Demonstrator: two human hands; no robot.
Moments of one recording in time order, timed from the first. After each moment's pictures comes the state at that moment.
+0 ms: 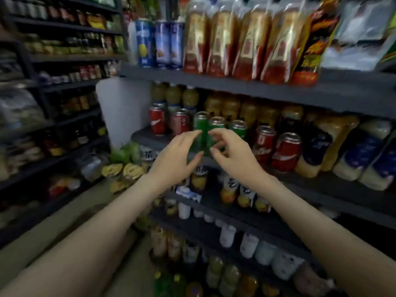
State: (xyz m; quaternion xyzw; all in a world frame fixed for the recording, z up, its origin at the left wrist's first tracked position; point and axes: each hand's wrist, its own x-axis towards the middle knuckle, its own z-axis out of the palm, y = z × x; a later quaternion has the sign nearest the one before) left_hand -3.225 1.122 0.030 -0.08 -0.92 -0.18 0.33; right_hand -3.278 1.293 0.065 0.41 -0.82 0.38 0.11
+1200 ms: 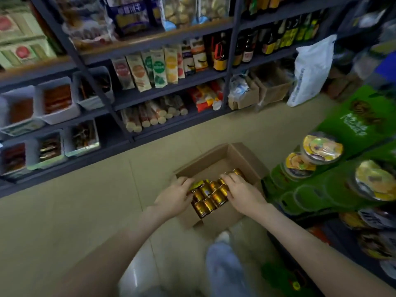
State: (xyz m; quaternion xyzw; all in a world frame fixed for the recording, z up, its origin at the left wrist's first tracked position) left_hand -2.964 0.555 -0.271 0.38 -0.88 -0.26 -0.07; right_hand -3.168 0.651 -0.276 0.65 -0.74 0.04 -0.20
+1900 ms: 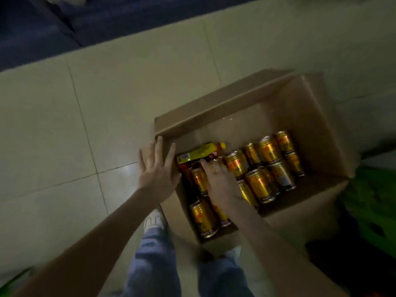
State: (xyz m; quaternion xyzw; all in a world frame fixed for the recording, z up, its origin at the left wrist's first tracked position) left_hand -3.010 0.351 -0.810 0.50 -0.83 -0.15 -0.19; right_hand -3.183 0.417 -0.808 0.61 -0.70 -0.10 -0.36
